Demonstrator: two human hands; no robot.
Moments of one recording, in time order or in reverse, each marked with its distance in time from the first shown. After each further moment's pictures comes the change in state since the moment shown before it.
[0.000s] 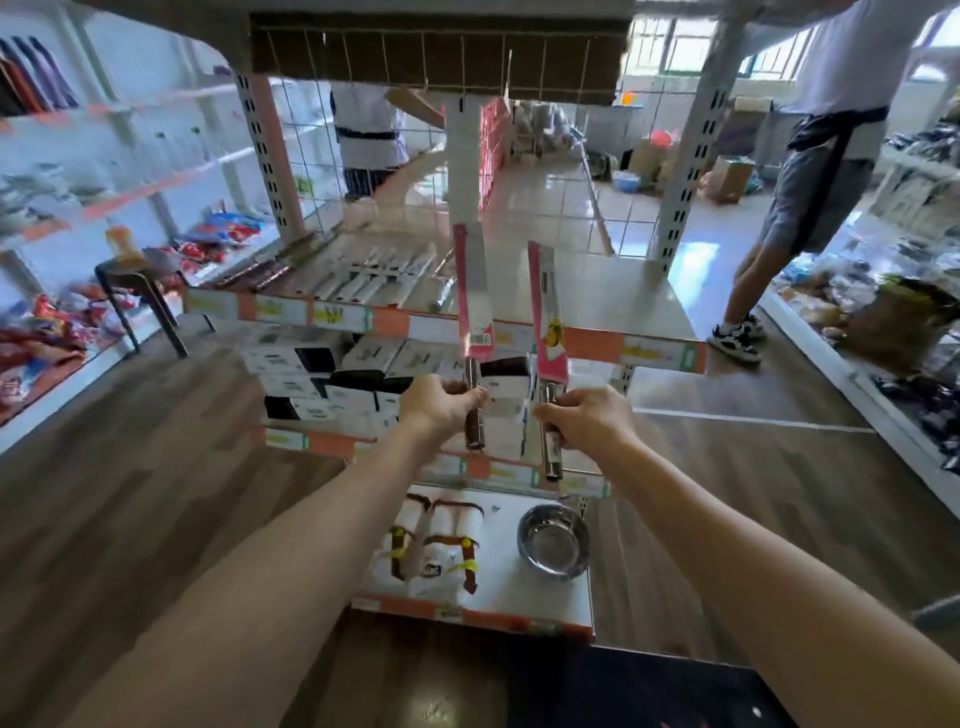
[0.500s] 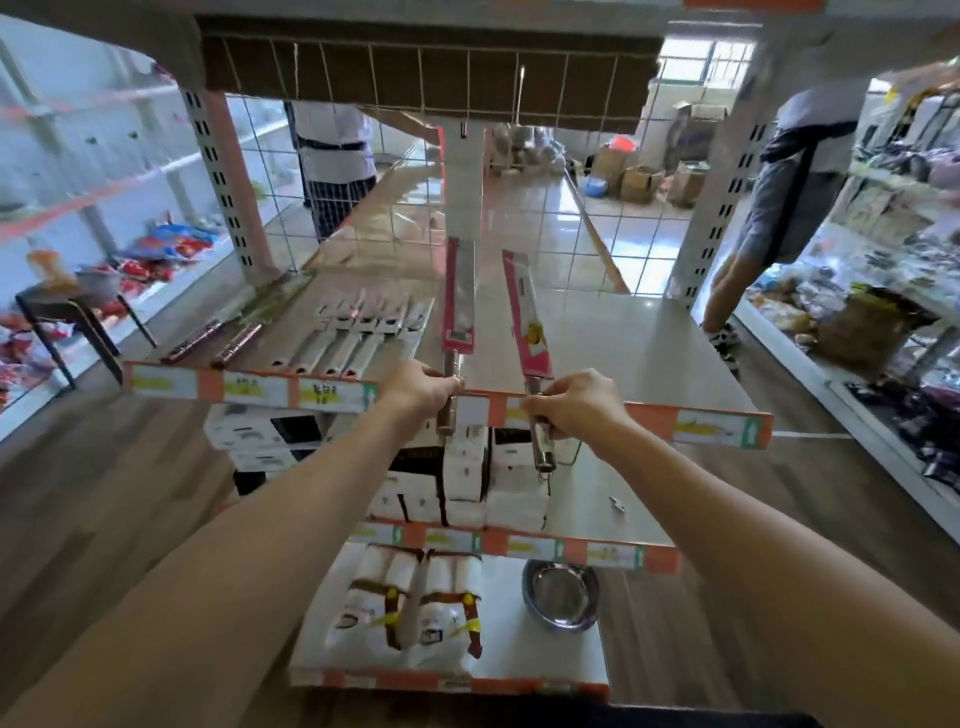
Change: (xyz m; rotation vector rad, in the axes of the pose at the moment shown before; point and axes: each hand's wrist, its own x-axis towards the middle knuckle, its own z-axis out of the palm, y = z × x) left_hand 0.154 0.042 -0.053 0.078 -0.108 -0.030; right_hand 0.119 -0.087 0.036 -0.052 -0.002 0.034
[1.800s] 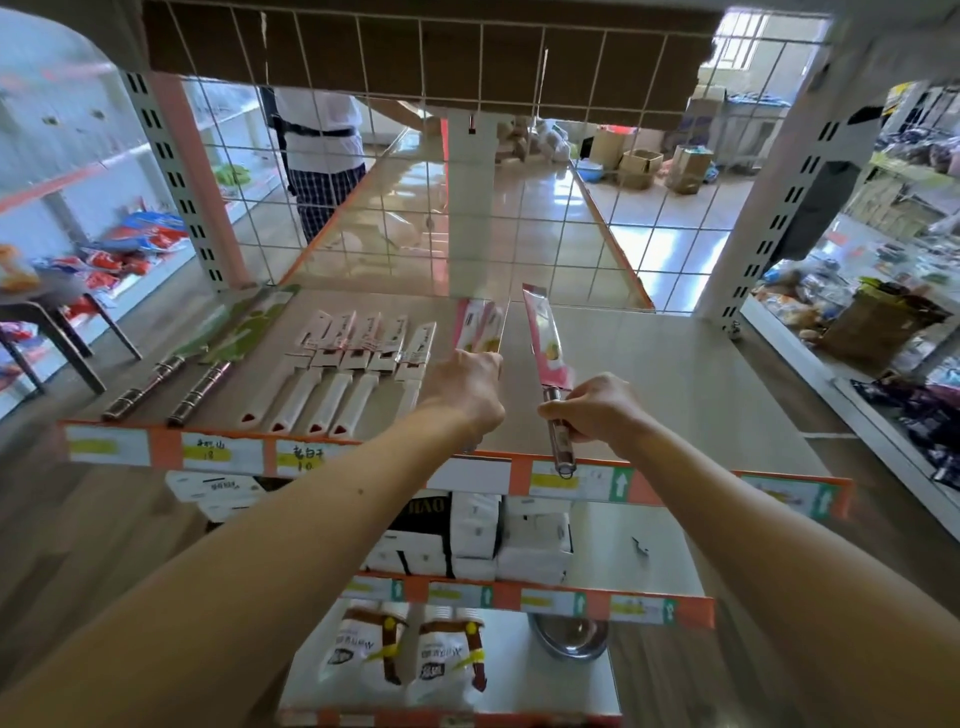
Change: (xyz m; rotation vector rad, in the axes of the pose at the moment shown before) left_hand 0.068 0.044 0.017 0.875 -0.006 0.381; right_hand 0.102 -0.012 0.010 0.000 -0.036 0.108
